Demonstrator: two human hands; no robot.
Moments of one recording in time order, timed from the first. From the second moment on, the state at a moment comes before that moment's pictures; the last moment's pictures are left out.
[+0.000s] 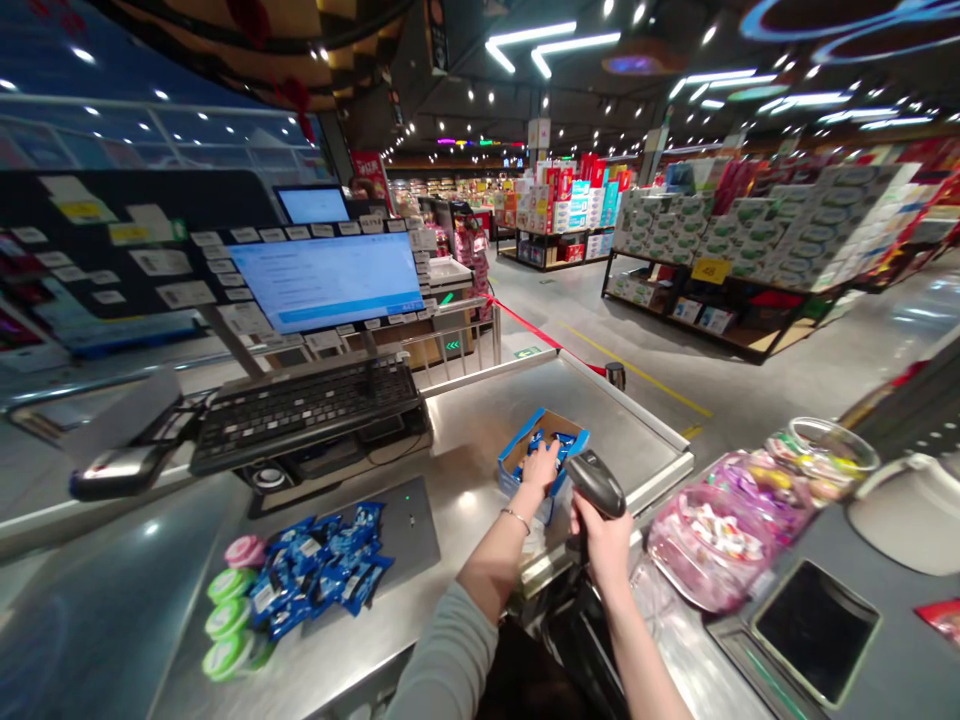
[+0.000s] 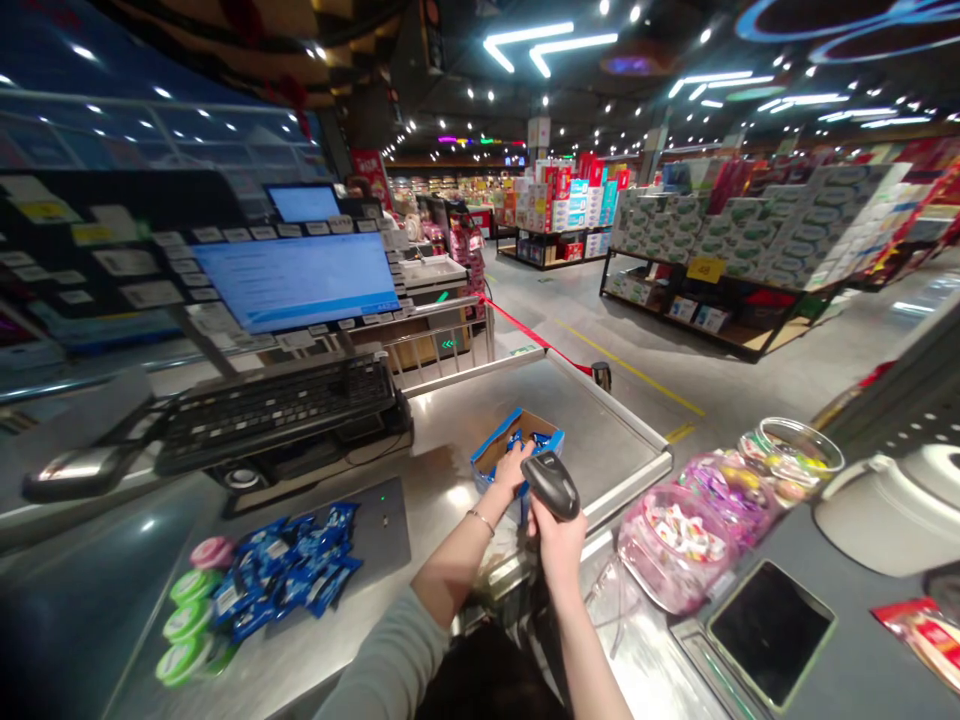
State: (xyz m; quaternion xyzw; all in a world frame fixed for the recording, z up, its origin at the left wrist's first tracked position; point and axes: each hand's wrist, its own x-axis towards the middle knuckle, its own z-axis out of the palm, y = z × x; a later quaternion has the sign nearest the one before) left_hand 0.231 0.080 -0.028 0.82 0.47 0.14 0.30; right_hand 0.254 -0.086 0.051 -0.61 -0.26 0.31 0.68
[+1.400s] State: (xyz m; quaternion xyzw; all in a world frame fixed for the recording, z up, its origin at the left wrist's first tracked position) left_hand -0.018 0.010 -0.020 0.23 0.30 0.59 0.71; right_hand 0.144 -0.086 0.033 -0.64 -0.56 0.30 0.43
